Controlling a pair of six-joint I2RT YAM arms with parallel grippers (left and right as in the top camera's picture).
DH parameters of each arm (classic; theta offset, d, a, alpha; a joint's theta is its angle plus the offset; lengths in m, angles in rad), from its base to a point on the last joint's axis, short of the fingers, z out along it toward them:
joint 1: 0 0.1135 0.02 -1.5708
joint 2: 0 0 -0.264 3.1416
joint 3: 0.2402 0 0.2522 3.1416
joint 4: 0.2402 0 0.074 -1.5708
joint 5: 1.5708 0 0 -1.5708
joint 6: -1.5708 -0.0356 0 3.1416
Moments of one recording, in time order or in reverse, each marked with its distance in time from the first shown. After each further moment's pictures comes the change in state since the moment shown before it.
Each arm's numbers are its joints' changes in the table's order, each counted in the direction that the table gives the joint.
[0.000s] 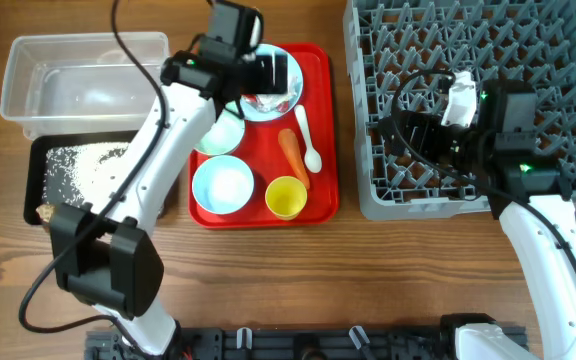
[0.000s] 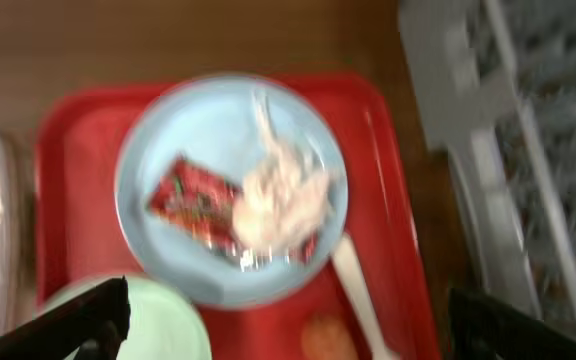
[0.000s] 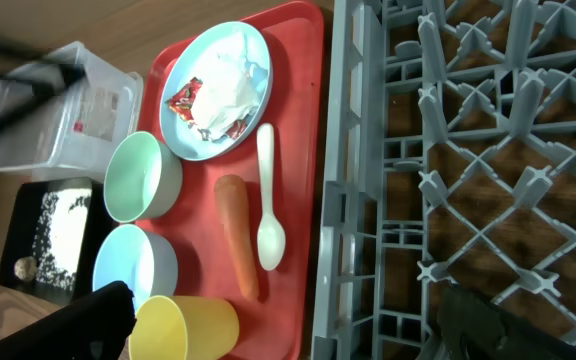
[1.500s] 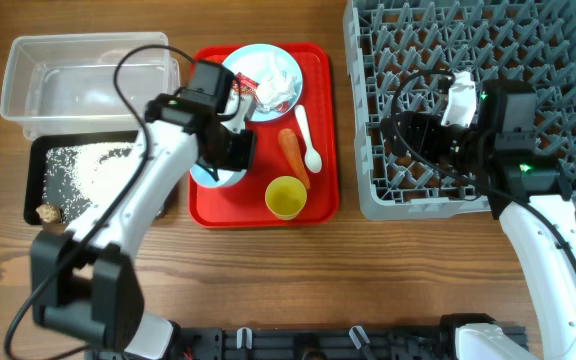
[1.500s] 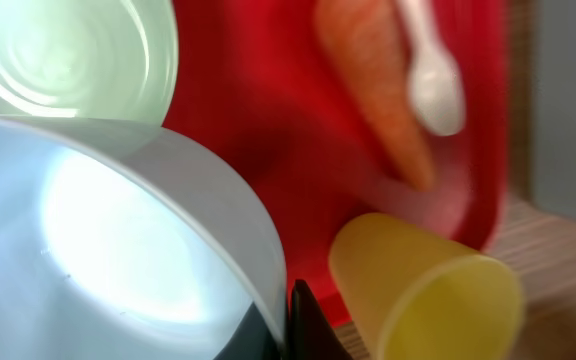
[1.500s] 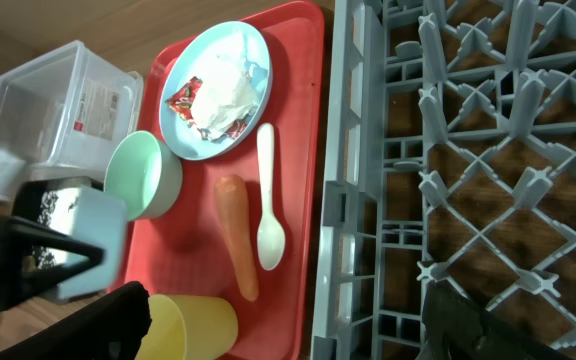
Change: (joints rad) left arm 0.036 -0.142 -0.338 0.248 0.214 -0.123; right arm 0.000 0.000 0.000 0.000 0.000 0.003
